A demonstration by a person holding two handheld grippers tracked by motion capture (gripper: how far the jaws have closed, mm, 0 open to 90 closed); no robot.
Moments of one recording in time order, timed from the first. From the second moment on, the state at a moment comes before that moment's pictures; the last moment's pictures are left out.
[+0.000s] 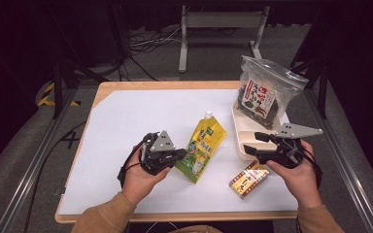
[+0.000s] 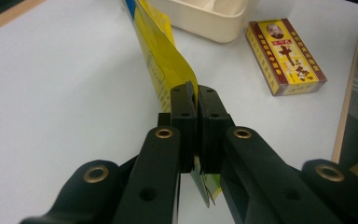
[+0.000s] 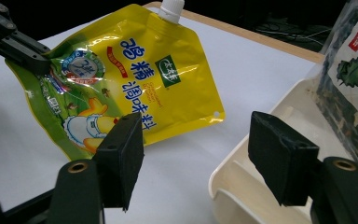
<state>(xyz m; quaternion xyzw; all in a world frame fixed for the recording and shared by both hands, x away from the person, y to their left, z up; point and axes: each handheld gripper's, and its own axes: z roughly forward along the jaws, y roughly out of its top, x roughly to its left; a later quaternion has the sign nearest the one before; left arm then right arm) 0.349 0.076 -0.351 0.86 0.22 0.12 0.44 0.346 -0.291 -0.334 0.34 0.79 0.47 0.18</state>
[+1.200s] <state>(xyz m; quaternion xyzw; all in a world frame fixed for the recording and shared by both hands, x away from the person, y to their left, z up) 0.311 0.107 -0.311 0.81 0.18 0.13 0.54 0.386 -0.234 -0.389 0.37 0.72 0.59 -0.06</state>
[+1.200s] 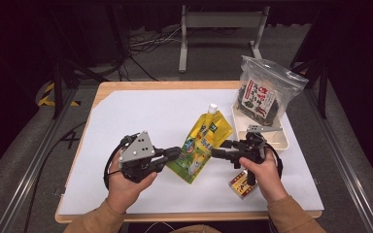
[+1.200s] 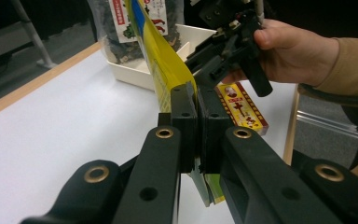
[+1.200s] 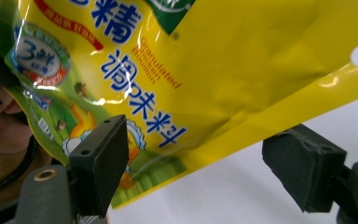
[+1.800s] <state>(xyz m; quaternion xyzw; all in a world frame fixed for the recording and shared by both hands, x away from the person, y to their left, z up) 0.321 0.115 -0.322 0.81 0.16 0.07 0.55 0.380 -0.259 -0.367 0.32 0.69 0.65 -0.01</state>
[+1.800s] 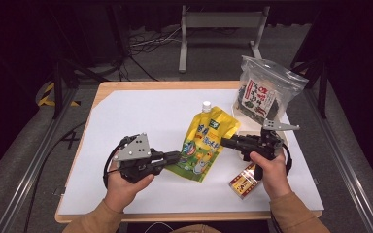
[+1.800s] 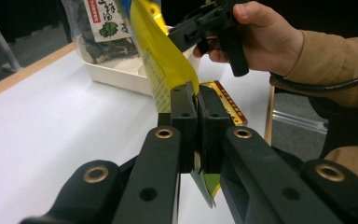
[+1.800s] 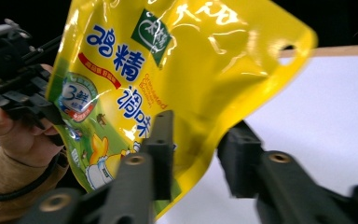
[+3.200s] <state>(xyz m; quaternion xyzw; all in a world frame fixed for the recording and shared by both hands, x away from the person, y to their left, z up) 0.346 0.125 -0.340 0.79 0.20 0.06 0.57 0.323 -0.263 -0.260 0.19 0.77 0.57 0.20</state>
